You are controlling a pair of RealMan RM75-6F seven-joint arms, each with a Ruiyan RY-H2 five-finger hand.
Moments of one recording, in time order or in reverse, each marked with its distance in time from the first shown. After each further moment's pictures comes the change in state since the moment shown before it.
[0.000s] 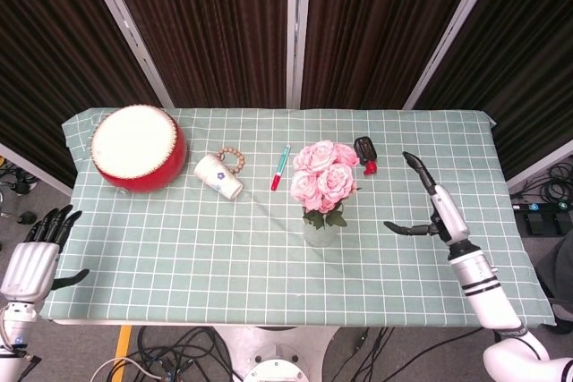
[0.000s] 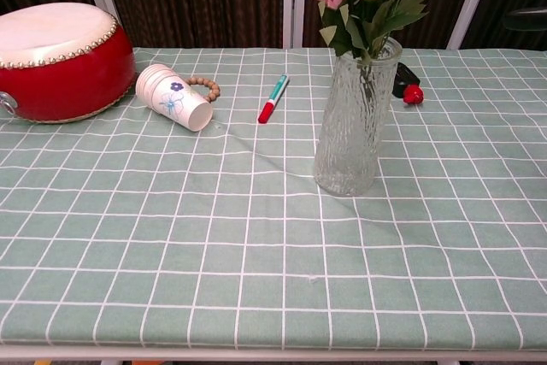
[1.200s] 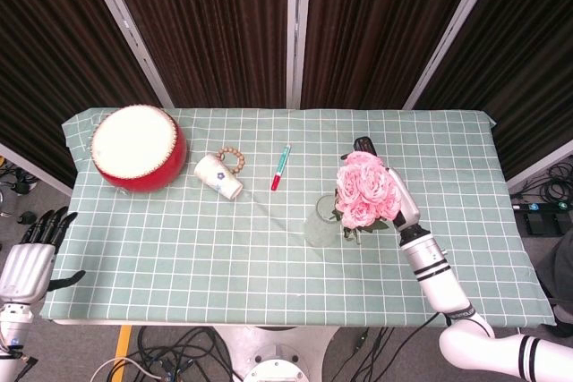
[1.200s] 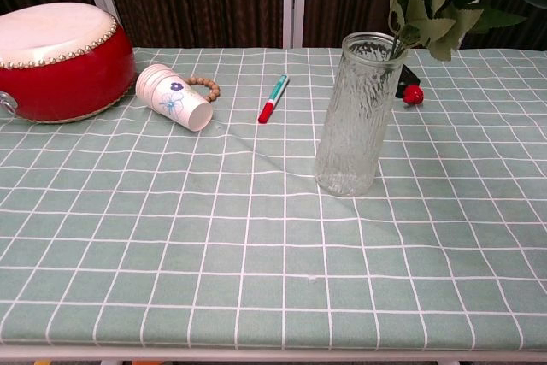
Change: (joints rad) left arm 0.007 0.000 0.006 0.024 -0.010 -0.002 -0.023; right arm 0.138 -0.132 0.136 -0.126 0.178 -0.122 0.016
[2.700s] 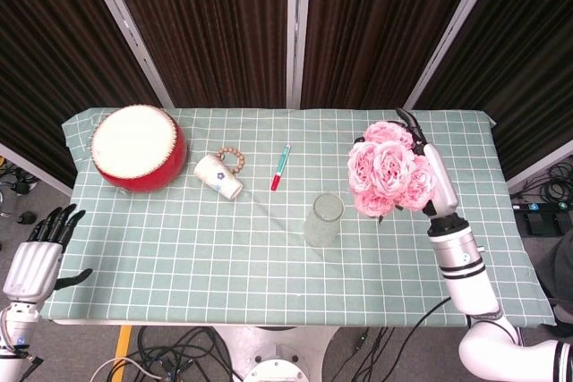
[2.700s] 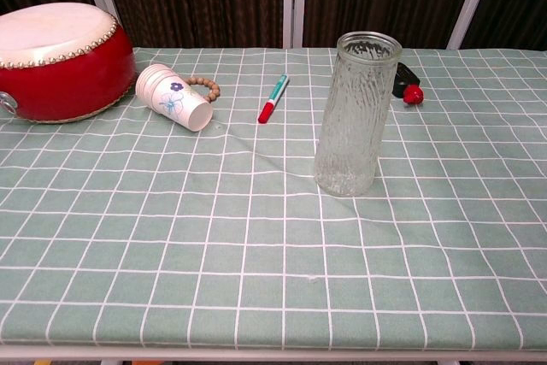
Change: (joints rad) left arm -0.008 0.004 -0.002 -0.041 0.027 0.020 0.028; right arm -0.005 0.169 0.103 -0.225 -0.008 0.208 -0.280
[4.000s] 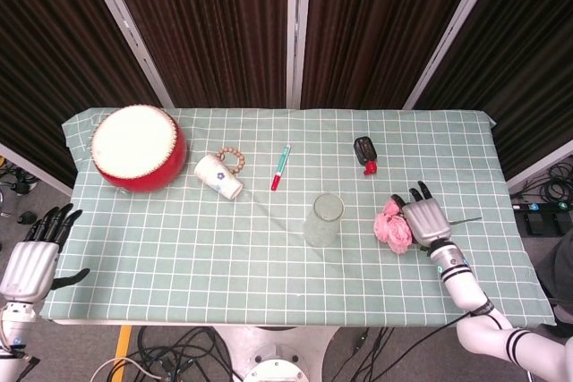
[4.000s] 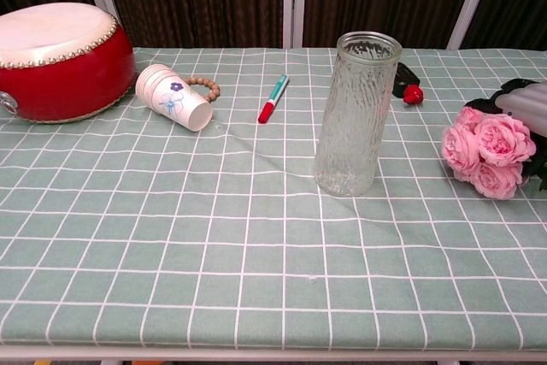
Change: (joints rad) left arm 0.000 0.013 -0.001 0.000 -0.003 -0.004 -0.017; right arm -0.002 -0.355 -0.376 0.878 -0.015 -0.321 -0.734
